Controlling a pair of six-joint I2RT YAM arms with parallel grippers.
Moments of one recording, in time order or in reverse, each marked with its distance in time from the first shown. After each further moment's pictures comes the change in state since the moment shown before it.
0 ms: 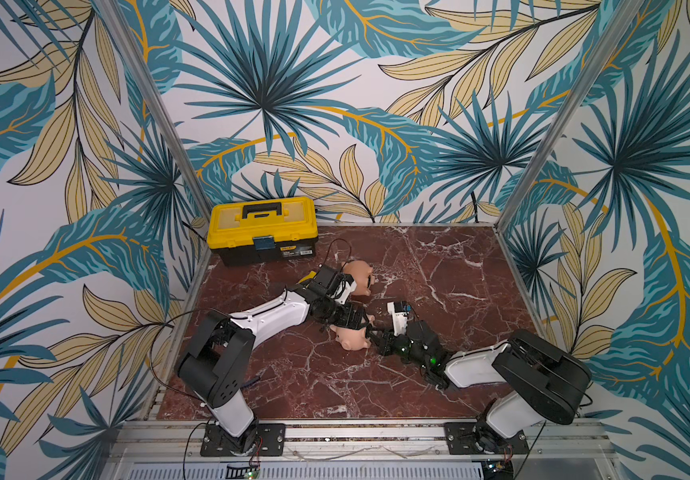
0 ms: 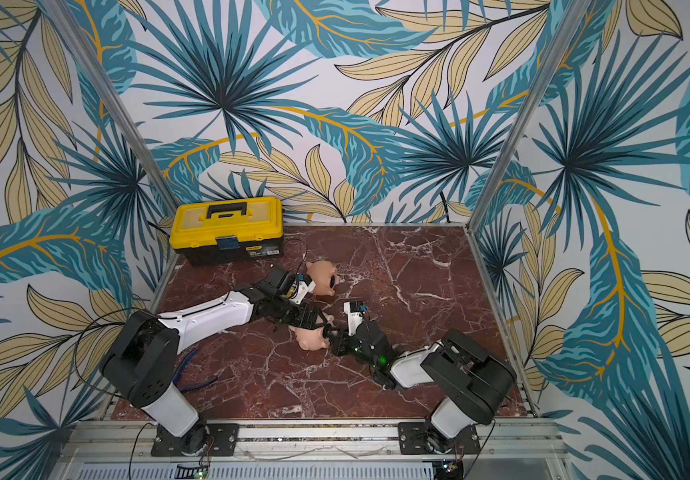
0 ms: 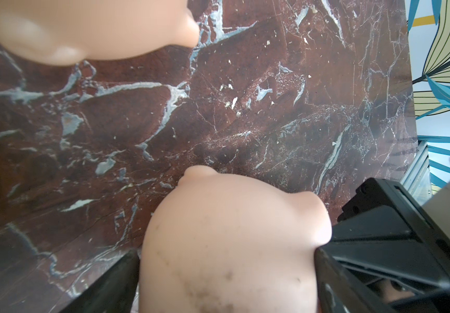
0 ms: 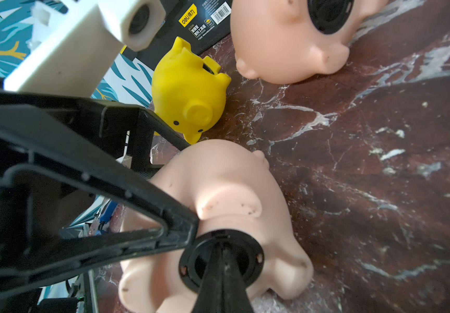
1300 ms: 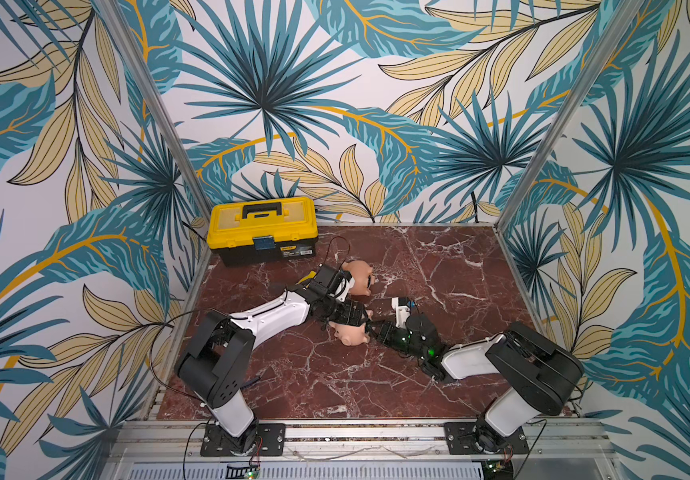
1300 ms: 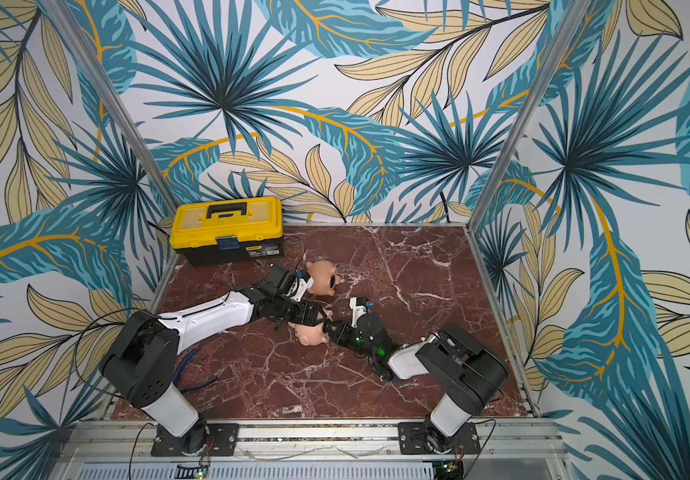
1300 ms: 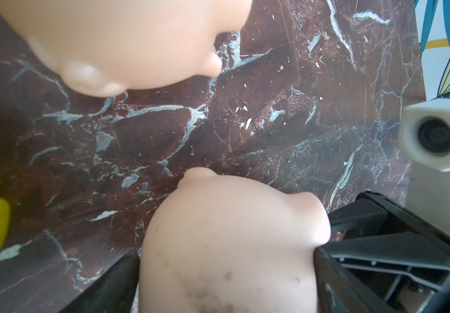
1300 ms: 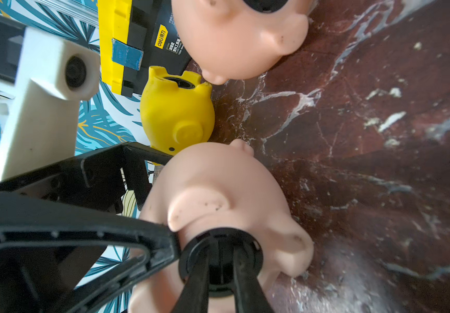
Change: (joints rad) left arm -0.010 -0.001 0.000 0.042 -0.083 -0.039; right arm -0.067 0.041 0.053 -0.040 -0.082 0.277
